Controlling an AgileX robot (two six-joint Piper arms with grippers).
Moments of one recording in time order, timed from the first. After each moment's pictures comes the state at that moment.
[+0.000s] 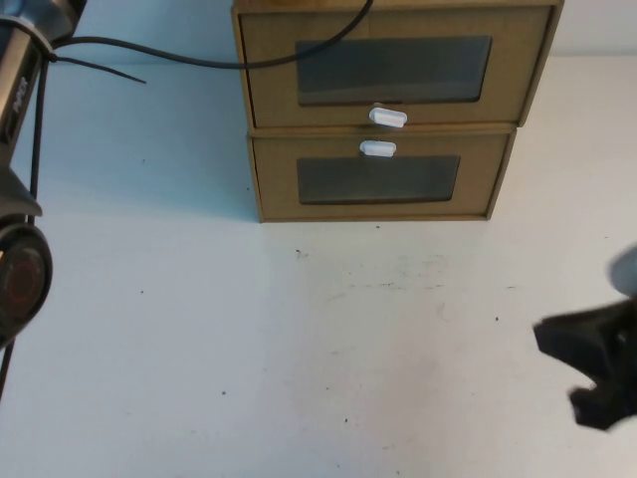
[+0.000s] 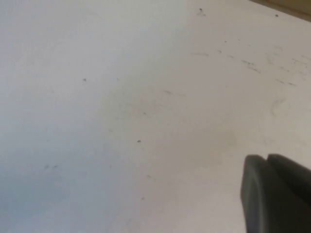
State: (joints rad) right arm 0.51 0.88 -0.67 0.40 0.59 -0.28; left arm -0.29 2.30 -2.60 -0.75 1.04 0.31
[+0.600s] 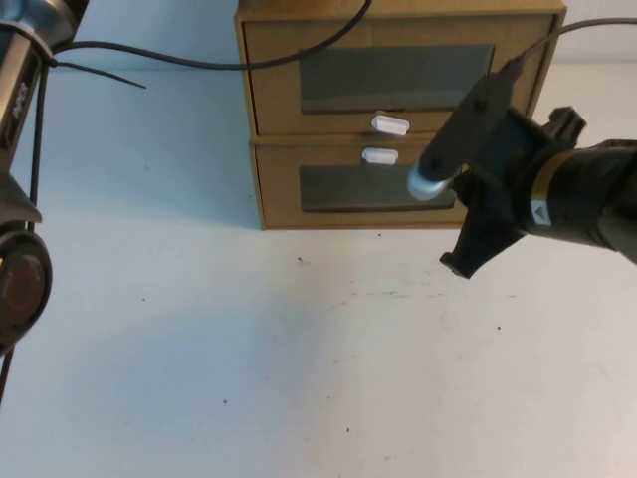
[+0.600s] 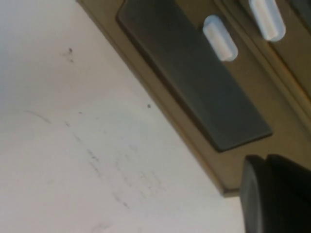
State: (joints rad) right arm 0.61 1.47 -1.08 -0.49 0.39 0.02; left arm -0.29 2.30 -2.60 -0.75 1.08 0.20
